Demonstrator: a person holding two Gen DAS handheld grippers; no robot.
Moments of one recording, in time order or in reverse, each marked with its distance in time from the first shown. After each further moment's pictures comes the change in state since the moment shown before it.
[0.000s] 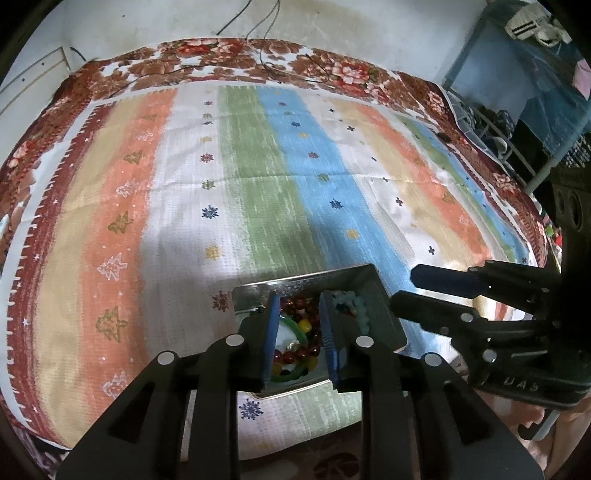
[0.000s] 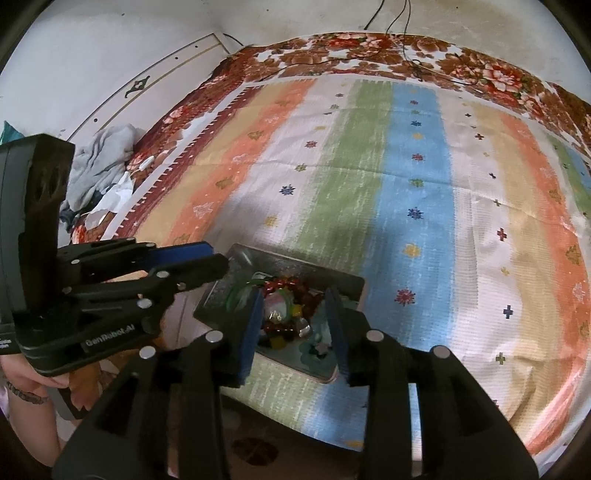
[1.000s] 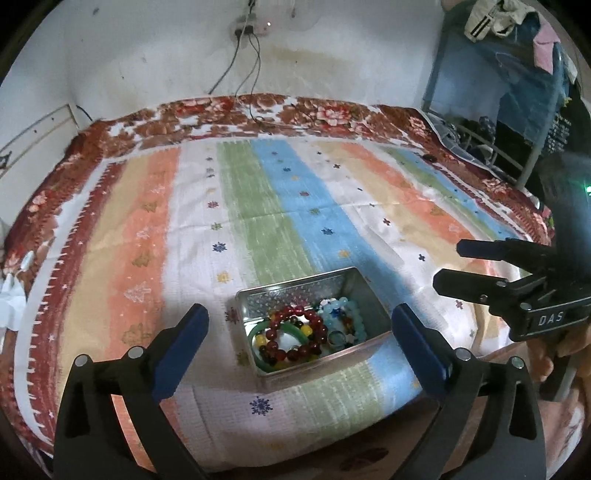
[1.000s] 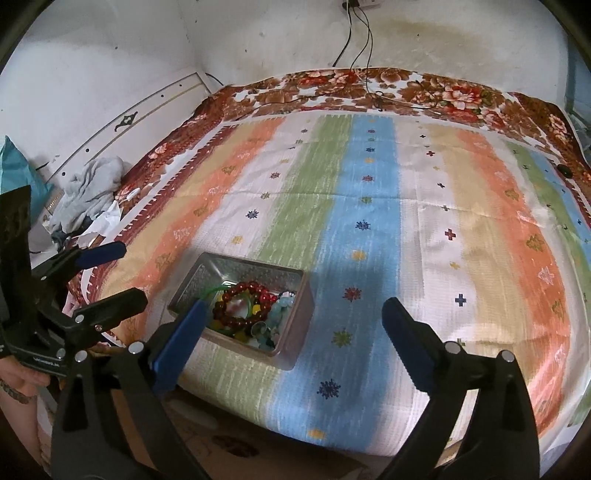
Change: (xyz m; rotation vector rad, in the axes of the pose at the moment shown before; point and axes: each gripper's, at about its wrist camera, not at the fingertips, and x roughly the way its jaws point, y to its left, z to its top) left arm -0.044 -0.023 -0.043 0.127 -0.222 0.062; right arm -0.048 -0.028 -0.043 0.023 -0.177 -0.067
